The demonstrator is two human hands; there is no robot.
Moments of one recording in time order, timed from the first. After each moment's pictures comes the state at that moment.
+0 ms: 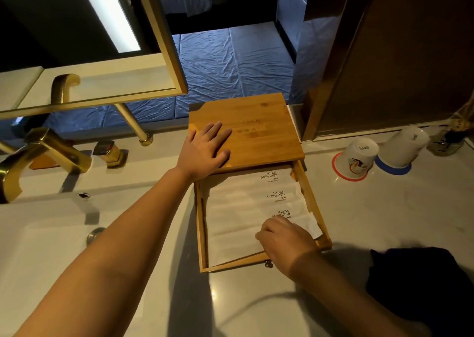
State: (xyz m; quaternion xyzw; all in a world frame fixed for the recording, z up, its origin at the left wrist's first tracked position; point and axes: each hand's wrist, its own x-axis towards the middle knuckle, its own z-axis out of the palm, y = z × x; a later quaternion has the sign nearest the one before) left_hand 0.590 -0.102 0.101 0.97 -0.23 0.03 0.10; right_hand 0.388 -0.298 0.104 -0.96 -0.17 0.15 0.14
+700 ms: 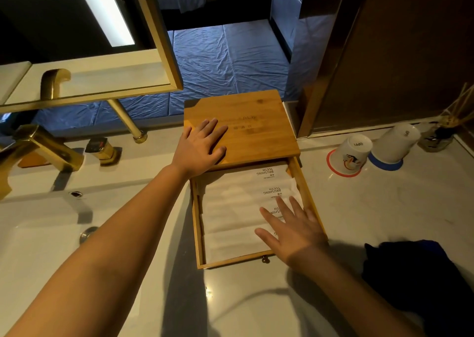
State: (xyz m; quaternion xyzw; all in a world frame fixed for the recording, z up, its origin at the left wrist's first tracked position) left_hand 0.591 -0.101 0.099 0.97 -0.24 0.03 0.10; right_hand 0.390 -0.311 0.093 -0.98 -0.03 0.18 0.11
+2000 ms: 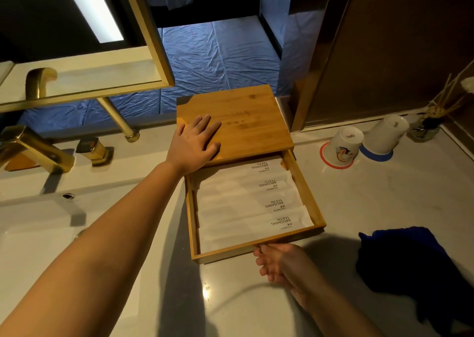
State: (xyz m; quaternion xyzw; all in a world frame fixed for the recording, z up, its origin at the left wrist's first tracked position) left_hand 0.591 -0.101 0.099 0.97 -0.24 0.03 0.10; right_hand 0.344 -0.286 0.096 -0.59 0.31 0.29 0.69
